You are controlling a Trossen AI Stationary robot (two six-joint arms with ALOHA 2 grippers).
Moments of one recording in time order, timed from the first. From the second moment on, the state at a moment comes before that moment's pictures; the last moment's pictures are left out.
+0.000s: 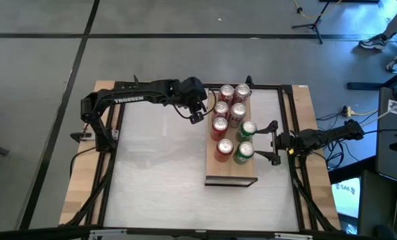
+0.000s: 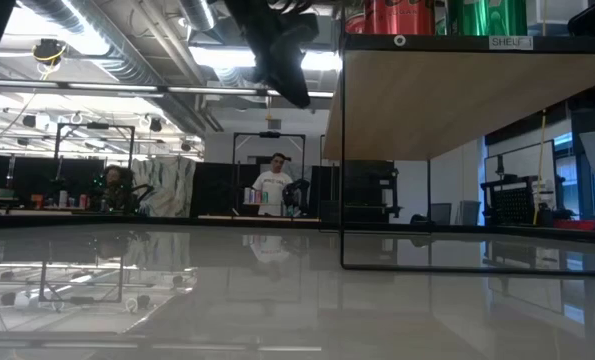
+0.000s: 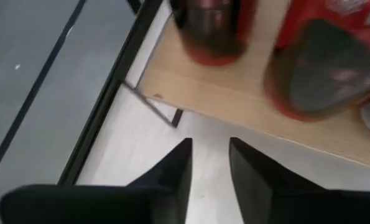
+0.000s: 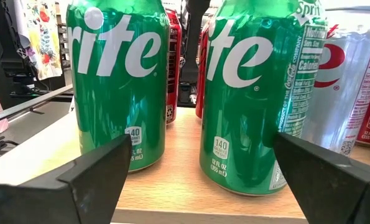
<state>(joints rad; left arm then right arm) 0.27 1.75 1.63 -0.75 -0.19 0.02 0.32 0.02 0.01 0.06 0.30 -0.08</state>
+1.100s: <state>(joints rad) 0.16 1.57 1.63 -0.74 -0.06 0.16 0.32 0.02 0.01 0.06 0.30 -0.08</state>
